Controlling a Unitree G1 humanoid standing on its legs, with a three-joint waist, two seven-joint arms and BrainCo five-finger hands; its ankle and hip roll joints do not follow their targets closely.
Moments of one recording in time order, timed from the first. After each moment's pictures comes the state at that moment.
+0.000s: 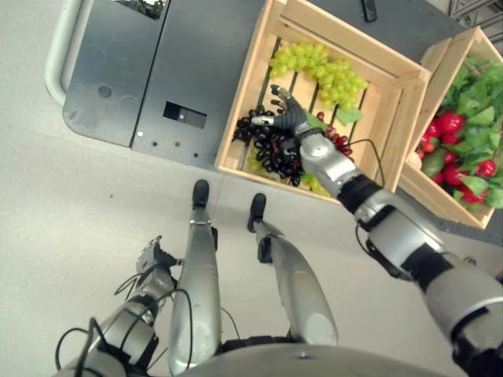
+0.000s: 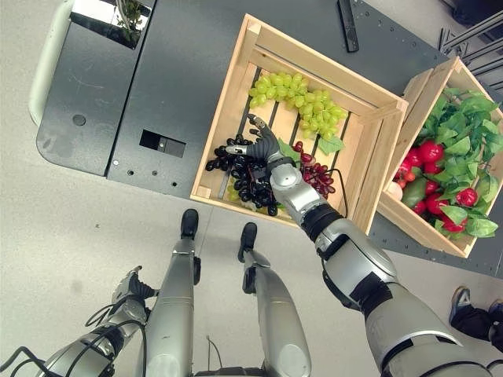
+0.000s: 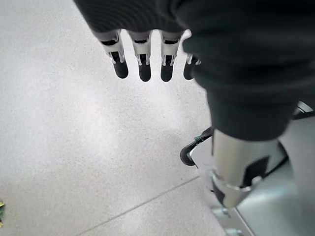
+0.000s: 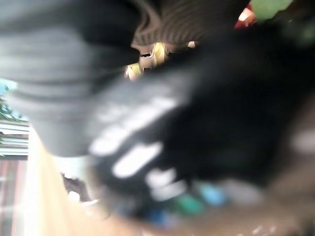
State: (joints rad) left arm -0.37 0.38 -0.45 1.25 0.01 0.01 0.47; right arm -1.11 -0.25 0.71 0.92 0.54 -0.08 -0.23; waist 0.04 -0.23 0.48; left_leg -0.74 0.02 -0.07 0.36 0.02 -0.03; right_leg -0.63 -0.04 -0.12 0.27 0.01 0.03
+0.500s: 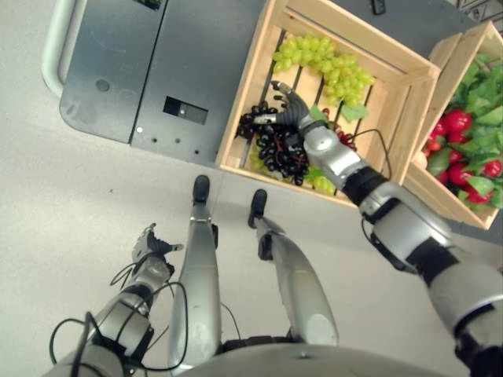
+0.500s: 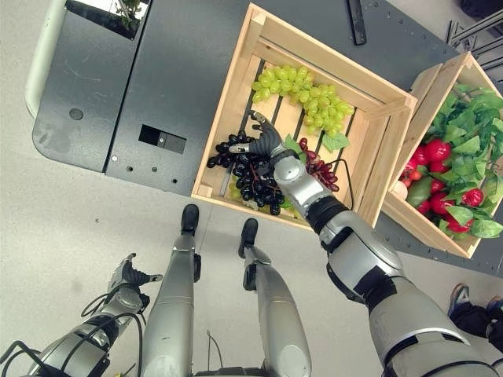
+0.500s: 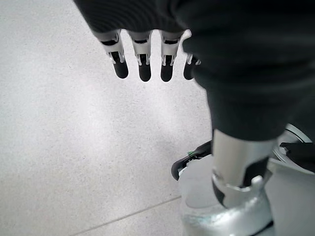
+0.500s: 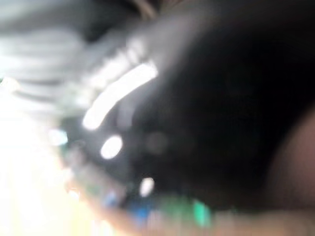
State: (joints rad) left arm -0.40 0.42 -0.43 1.24 -0.04 -0.01 0.46; right arm -1.14 -0.30 0.73 0.92 0.45 -0.06 -0.18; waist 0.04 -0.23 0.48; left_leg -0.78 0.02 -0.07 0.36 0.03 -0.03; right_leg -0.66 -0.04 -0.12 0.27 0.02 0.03
